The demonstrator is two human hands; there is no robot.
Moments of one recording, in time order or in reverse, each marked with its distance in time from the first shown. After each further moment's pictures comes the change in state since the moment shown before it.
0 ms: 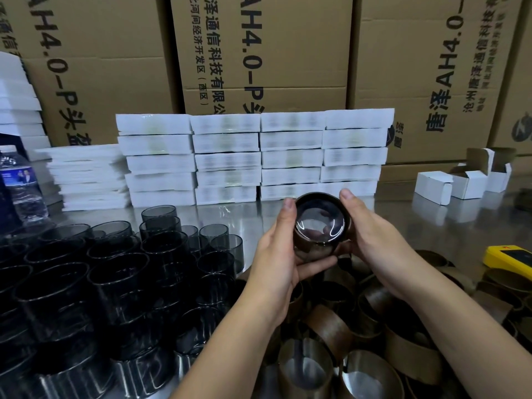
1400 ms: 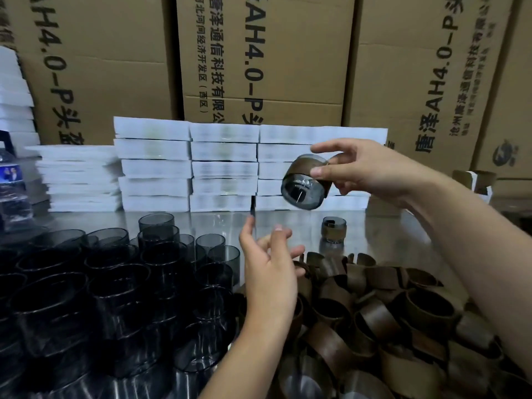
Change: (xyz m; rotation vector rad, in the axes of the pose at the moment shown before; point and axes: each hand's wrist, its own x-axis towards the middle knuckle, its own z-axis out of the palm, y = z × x) left_hand 0.004 -0.005 -0.001 0.235 0.329 0.204; right_hand 0.065 -0.101 -0.023 -0.364 -0.210 -0.093
